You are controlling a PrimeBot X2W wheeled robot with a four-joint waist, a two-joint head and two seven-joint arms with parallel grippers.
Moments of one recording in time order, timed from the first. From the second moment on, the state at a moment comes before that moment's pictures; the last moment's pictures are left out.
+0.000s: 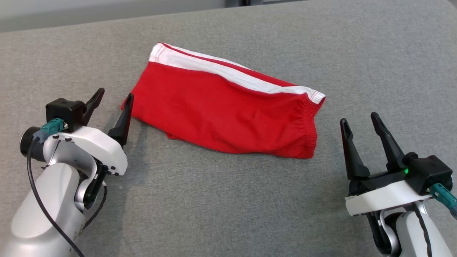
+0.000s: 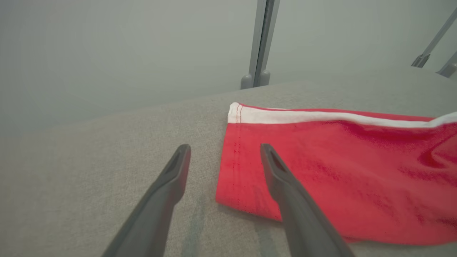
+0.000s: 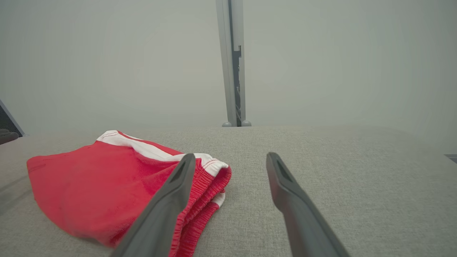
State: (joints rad) left arm -0.52 0.35 -0.37 0.39 -0.51 0.00 -0.01; right arm -0.20 -0.05 0.09 0.09 0.17 0.13 -0.20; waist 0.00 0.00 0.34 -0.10
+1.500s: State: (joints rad) left arm -0.37 0.26 -0.39 0.39 -0.72 0.01 0.02; right arm -0.19 -0.05 0.03 0.14 0.22 0.13 -0.22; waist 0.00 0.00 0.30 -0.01
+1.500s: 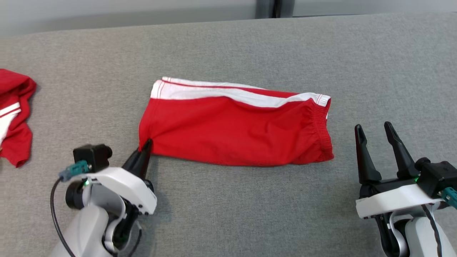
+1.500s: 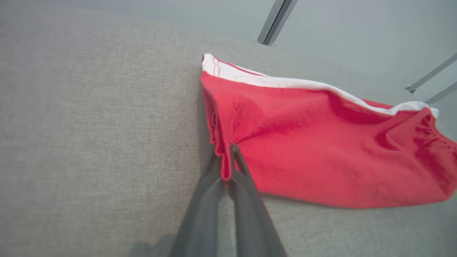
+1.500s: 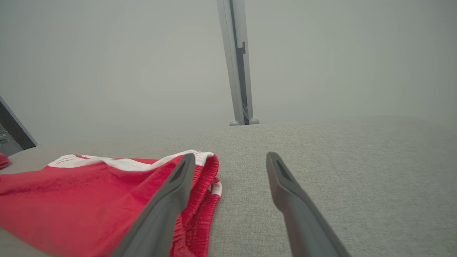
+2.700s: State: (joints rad) left arm -0.15 0.37 -0.30 0.01 -0.45 0.23 -0.25; right arm -0.13 -0.06 0.01 0.09 0.15 0.13 -0.13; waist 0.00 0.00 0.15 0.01
